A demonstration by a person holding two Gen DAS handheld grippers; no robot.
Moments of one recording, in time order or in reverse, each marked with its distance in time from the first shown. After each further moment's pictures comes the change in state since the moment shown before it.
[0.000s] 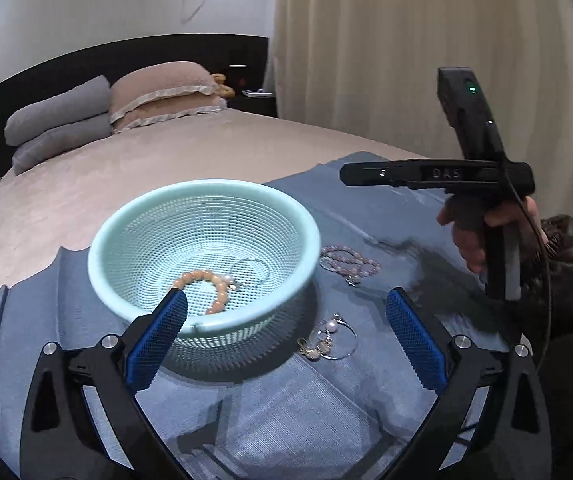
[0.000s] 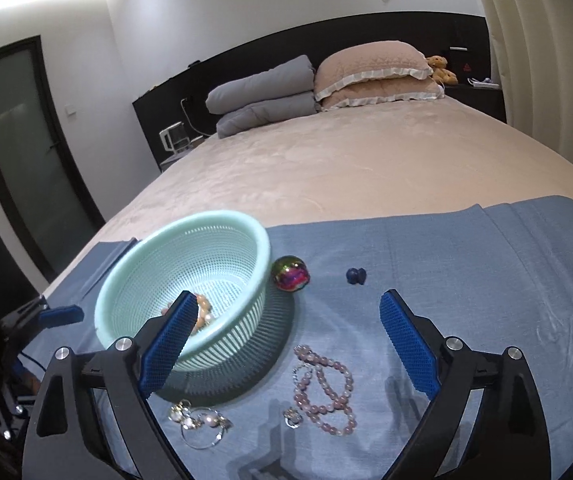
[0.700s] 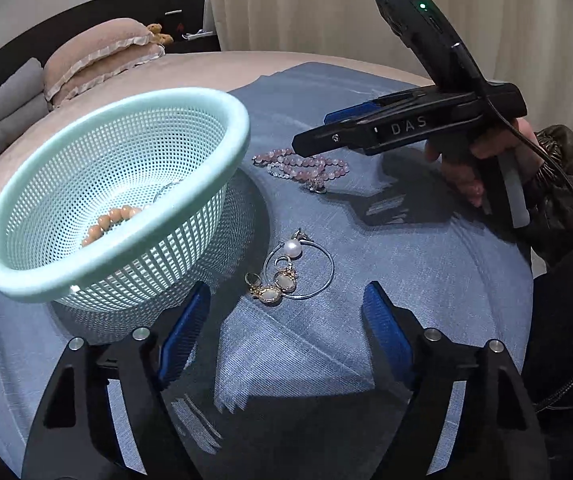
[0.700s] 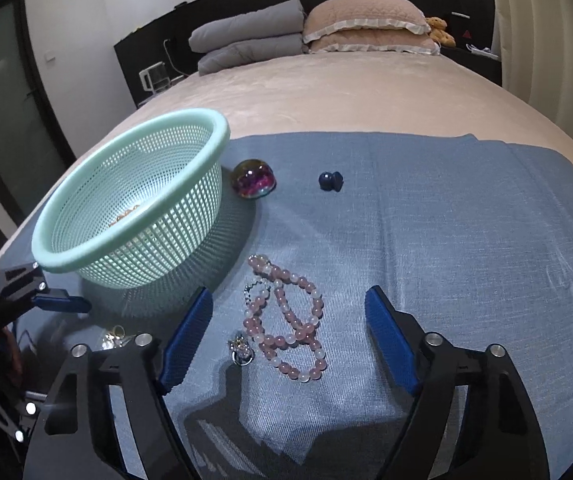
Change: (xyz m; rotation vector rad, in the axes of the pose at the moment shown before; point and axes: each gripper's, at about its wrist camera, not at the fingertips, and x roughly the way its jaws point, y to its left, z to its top) left arm 0.067 -0.011 -0.036 0.136 0.250 -0.111; right arm 0.042 -0.010 -0.047 -0.041 0.204 -0.083
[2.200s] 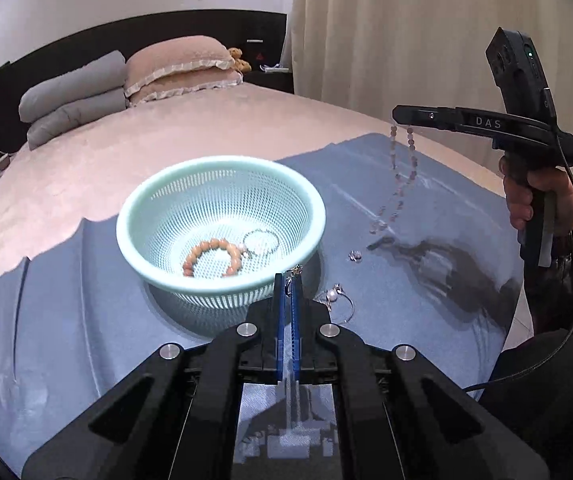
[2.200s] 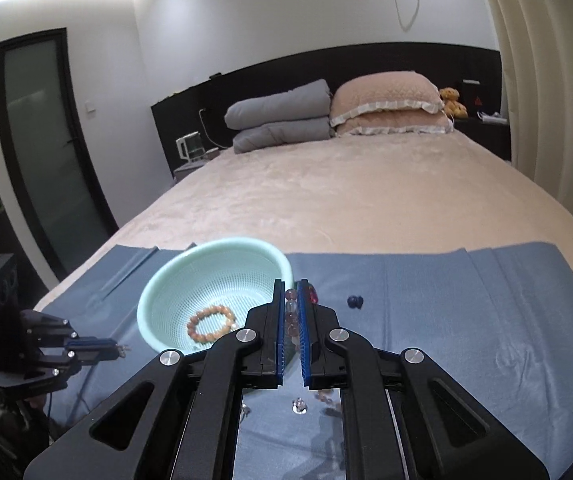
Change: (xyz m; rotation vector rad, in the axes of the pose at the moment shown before) left arm -0.111 0.007 0.014 -0.206 -0.159 0.185; right arm -0.125 0.027 0.062 -0.048 -0.283 0.090
